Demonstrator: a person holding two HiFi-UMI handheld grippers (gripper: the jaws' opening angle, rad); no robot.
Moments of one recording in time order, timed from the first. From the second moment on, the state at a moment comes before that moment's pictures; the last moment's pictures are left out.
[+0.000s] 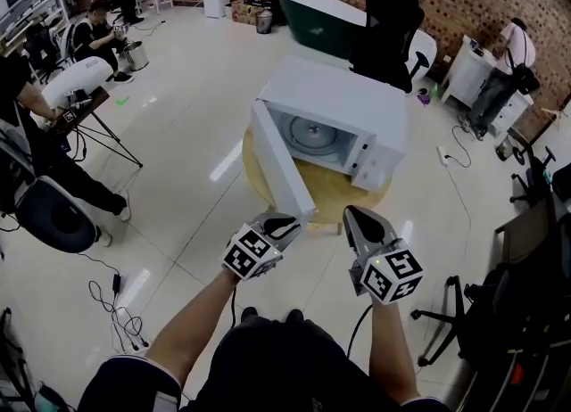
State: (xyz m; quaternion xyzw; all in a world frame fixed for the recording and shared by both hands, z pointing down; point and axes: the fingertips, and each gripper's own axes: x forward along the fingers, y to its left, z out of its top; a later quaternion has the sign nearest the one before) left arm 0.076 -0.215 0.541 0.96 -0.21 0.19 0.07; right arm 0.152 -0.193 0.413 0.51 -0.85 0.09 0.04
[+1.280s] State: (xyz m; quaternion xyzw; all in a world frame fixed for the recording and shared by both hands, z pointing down) left arm 0.216 -0.304 0.538 0.95 -0.24 0.17 0.06; right arm 0.312 -0.197 0.437 0.59 -0.80 0.12 0.05
